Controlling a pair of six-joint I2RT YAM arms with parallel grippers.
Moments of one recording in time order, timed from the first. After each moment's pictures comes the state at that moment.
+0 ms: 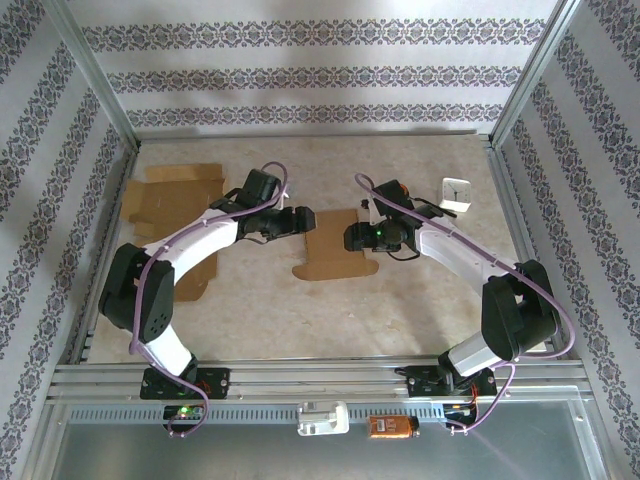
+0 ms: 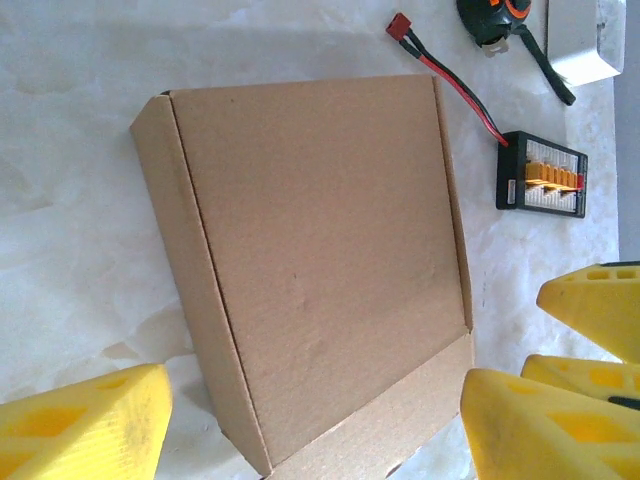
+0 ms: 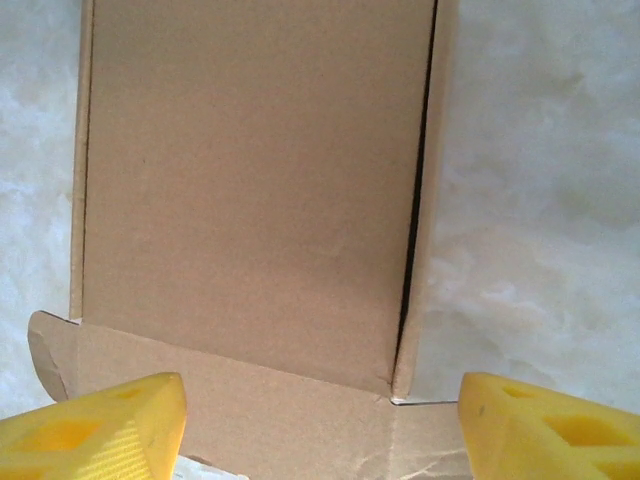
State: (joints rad) left arm -0.43 1.67 1.18 -0.40 0.40 -0.60; right arm 0.43 1.52 1.06 -0.62 -0.22 0.39
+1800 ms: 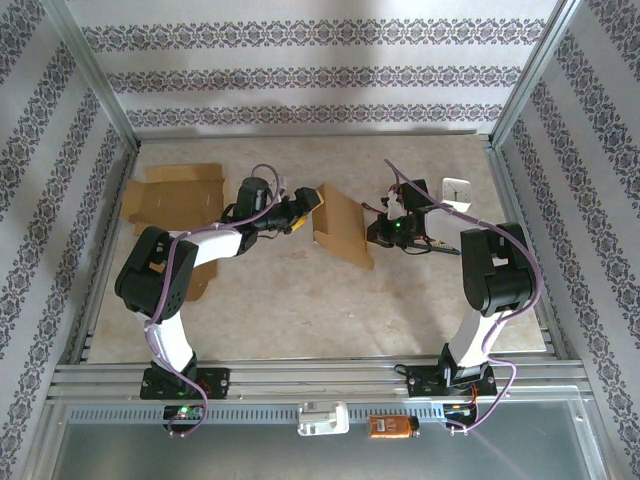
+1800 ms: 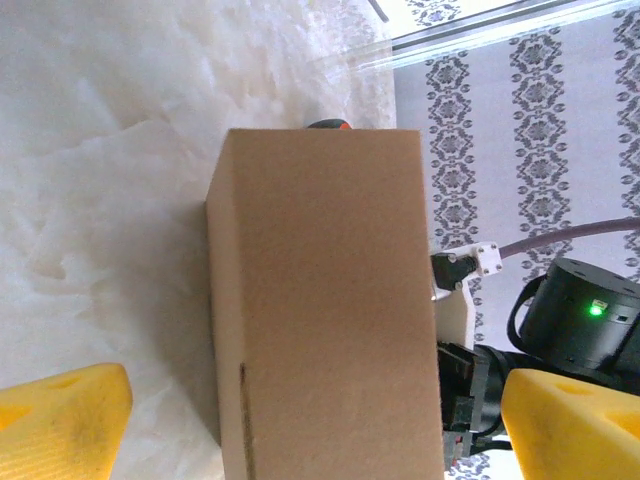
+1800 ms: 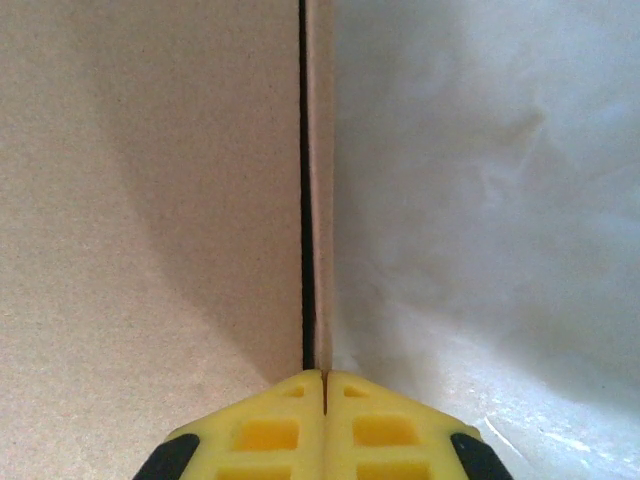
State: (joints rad) left arm -0.39 1.81 1.01 0.37 0.56 -1.03; right arm 0.17 1.79 1.02 -0.36 -0.62 0.39
